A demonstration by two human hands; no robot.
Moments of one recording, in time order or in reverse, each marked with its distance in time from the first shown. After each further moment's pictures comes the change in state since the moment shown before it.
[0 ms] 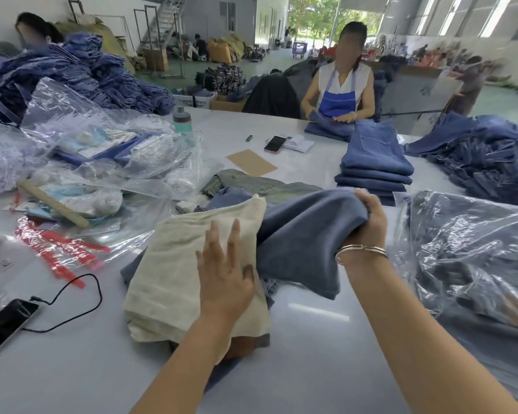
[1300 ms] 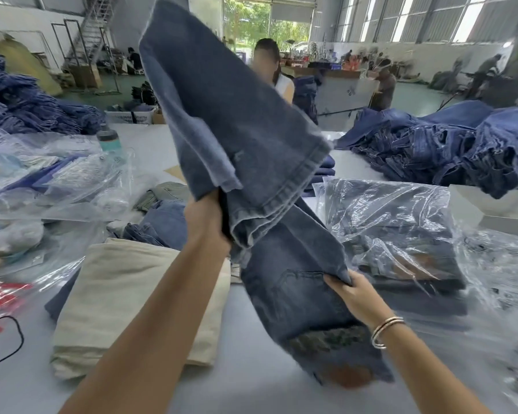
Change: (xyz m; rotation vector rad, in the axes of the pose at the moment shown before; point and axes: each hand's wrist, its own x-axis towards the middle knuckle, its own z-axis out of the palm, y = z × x) left_hand 0.067 0.167 -0.019 -1.382 -0.096 -0.676; right_hand -0.076 -0.101 -0.193 -1.443 0.090 0.054
